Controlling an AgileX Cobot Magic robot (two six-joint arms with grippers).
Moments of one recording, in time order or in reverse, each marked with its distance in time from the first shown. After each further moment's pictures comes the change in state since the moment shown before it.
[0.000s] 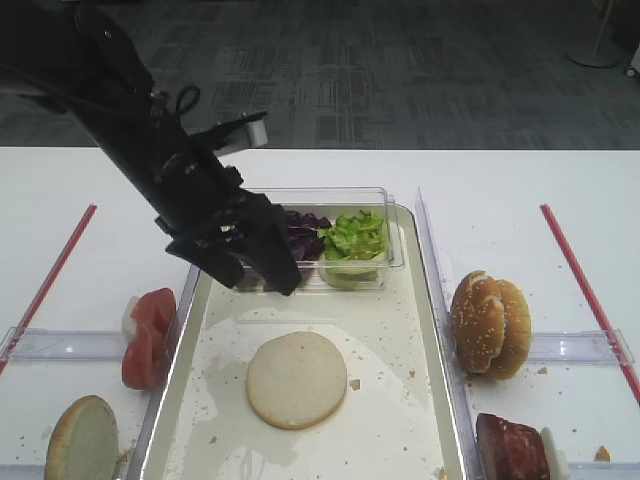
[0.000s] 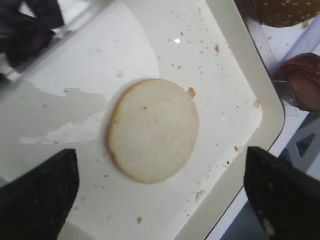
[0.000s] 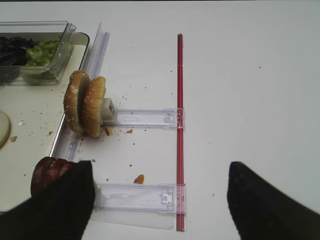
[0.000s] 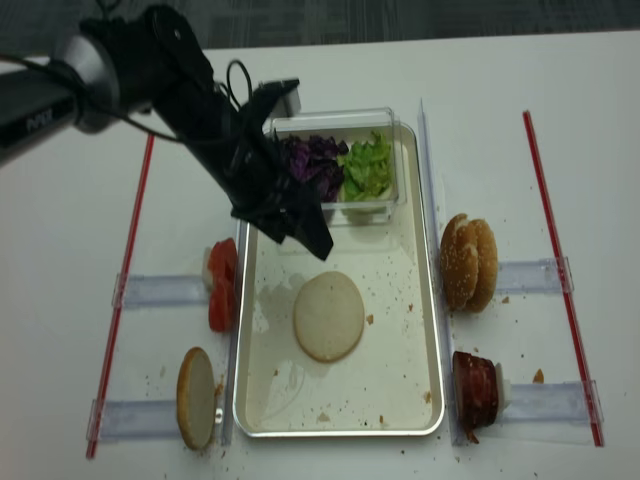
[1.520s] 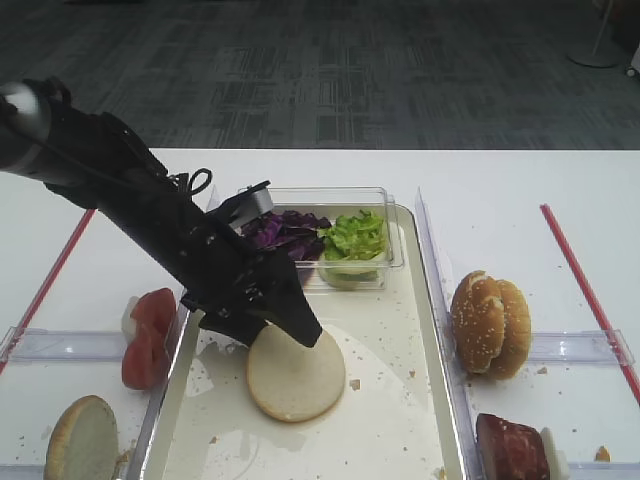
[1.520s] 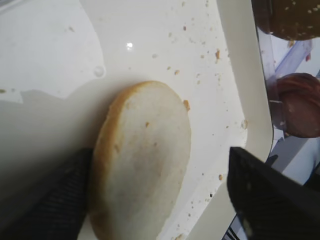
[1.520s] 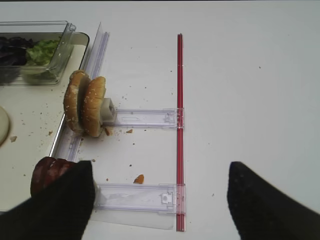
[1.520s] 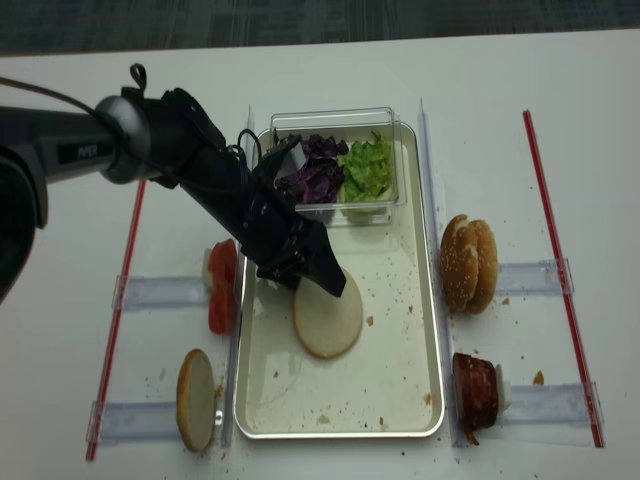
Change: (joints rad) left arm 0.000 0.138 0.163 -0.298 -0.099 0.169; right arm 0.000 0.000 0.000 0.000 0.000 0.000
